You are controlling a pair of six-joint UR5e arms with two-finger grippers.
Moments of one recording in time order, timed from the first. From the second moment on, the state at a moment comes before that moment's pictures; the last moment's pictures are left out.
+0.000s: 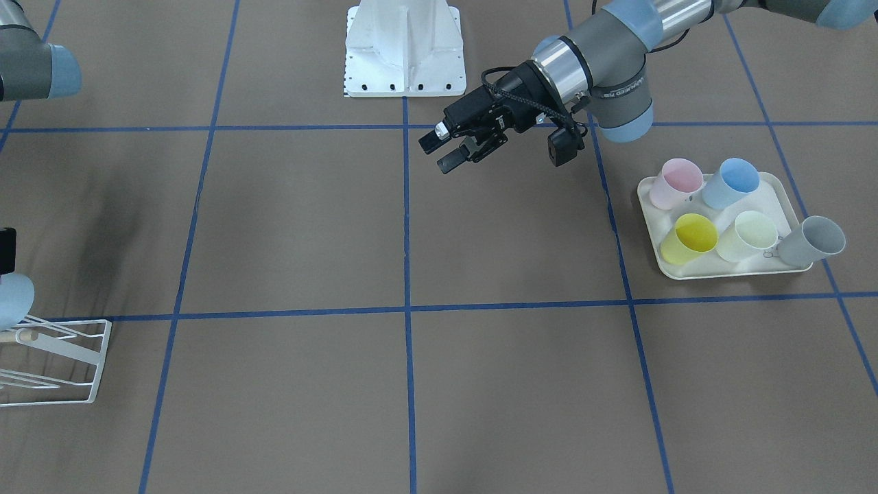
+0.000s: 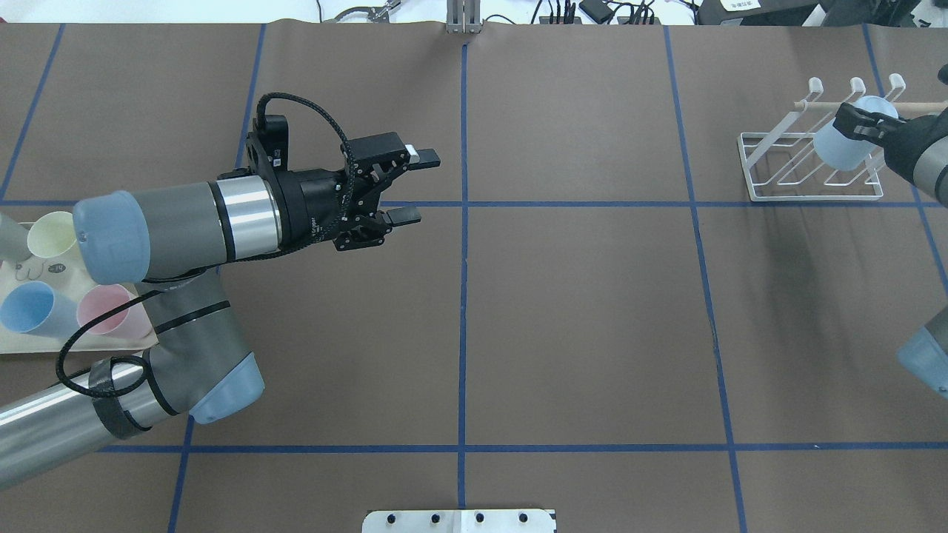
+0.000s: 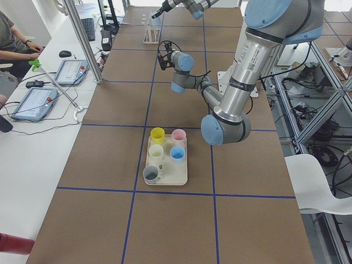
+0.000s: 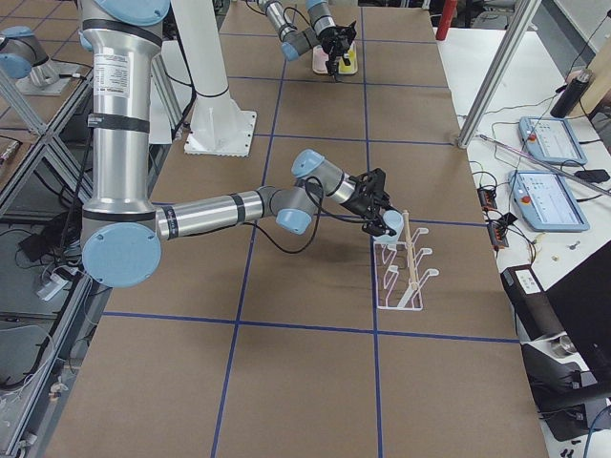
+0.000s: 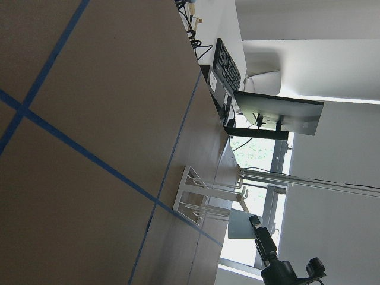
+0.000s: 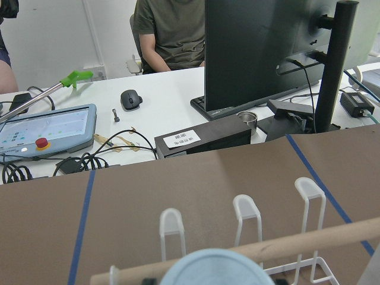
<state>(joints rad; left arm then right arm) -0.59 -2.06 -1.65 -2.93 -1.71 -2.06 0.93 -1.62 1.75 -0.66 1.35 1.13</state>
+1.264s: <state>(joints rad) -0.63 -1.96 -1.77 -2.72 -1.74 -1.73 0.91 -1.62 1.77 -0.66 1.39 1.15</state>
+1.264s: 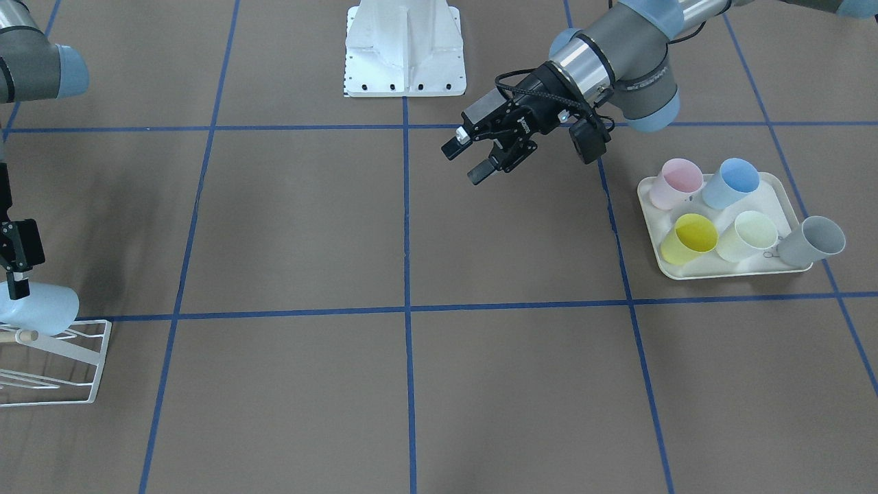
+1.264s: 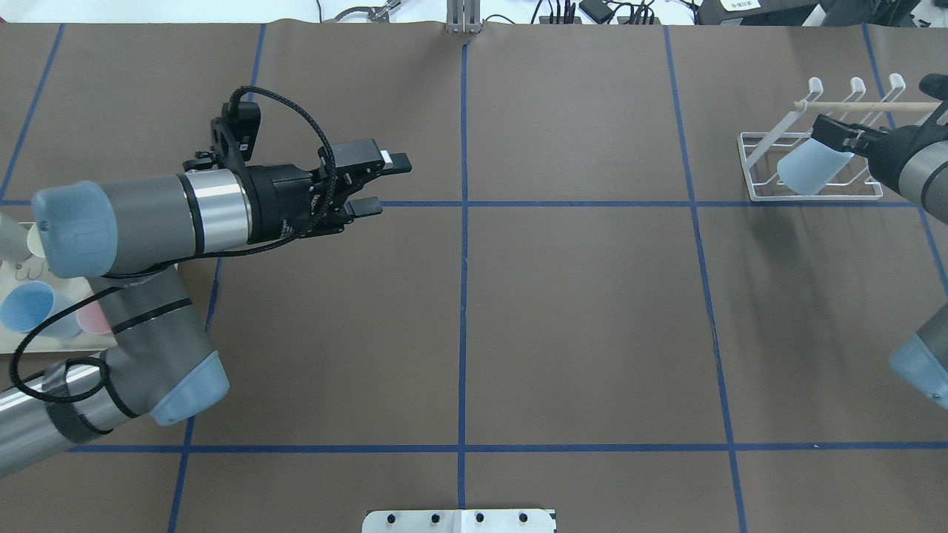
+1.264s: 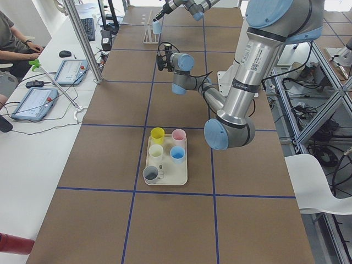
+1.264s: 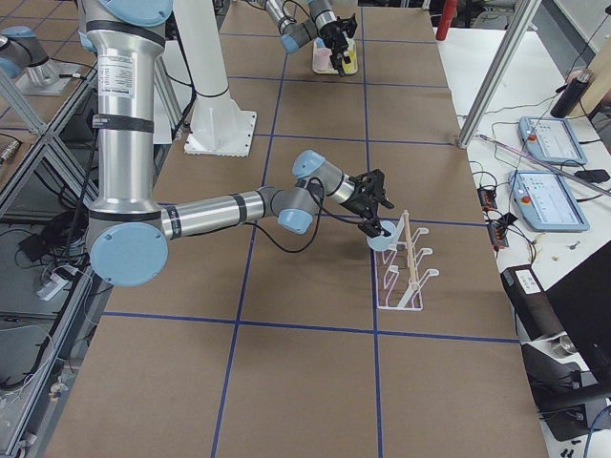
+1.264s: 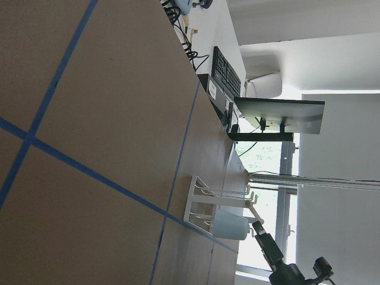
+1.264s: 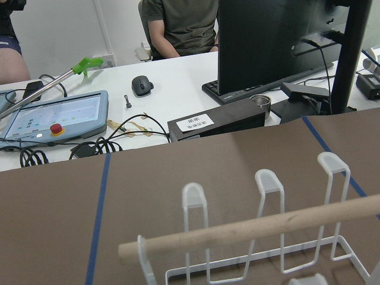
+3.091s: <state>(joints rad) -1.40 -1.63 -1.43 -2.29 -2.25 -0.12 0.80 -1.61 1.91 -0.66 1.63 1.43</state>
